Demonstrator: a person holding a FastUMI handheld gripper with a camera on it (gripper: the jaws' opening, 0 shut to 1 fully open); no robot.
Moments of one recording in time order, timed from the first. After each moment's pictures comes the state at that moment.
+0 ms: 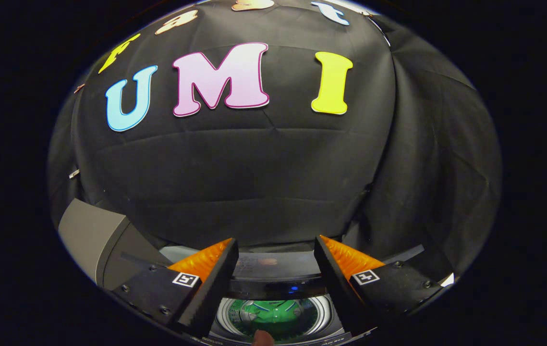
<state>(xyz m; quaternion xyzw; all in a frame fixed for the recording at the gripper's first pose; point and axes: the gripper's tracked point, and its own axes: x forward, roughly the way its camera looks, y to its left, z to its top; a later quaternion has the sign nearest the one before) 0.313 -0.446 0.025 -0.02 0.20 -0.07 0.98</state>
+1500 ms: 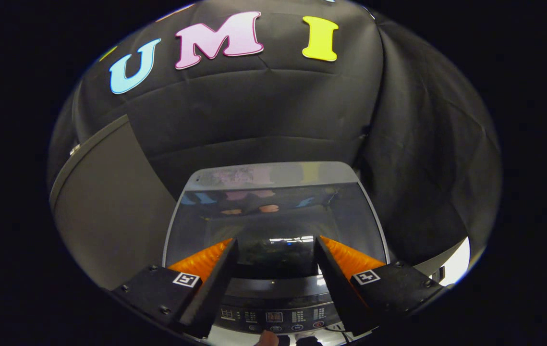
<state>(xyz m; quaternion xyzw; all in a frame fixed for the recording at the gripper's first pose) 0.193 -0.454 -0.136 0.00 0.32 -0.08 0.94</state>
